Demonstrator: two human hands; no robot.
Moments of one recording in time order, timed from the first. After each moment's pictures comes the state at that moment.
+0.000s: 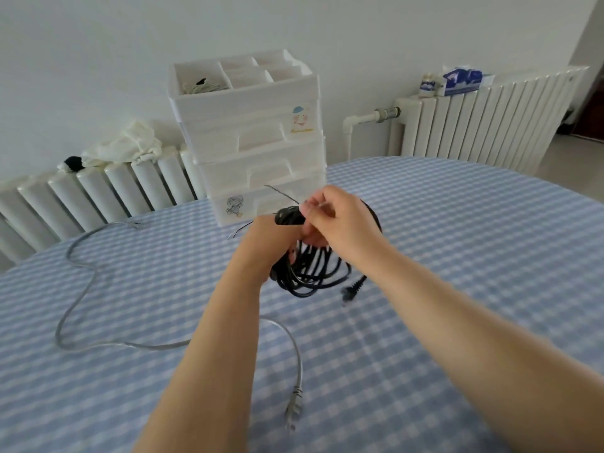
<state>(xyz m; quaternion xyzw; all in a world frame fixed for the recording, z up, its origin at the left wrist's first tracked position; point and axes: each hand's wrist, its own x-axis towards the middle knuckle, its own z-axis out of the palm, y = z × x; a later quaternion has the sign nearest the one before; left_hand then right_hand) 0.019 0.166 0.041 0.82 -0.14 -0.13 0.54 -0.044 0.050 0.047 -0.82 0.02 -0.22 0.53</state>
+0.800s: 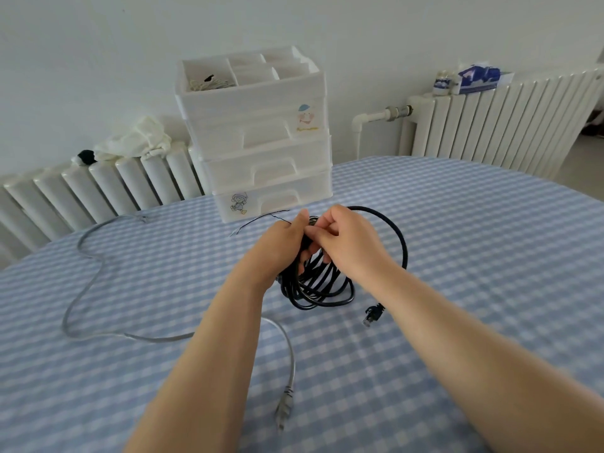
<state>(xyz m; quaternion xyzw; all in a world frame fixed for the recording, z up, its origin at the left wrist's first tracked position) 0.014 0.154 0.031 0.83 -0.18 -0.16 0.50 -0.051 0.040 0.031 -0.86 0.07 -0.18 0.47</state>
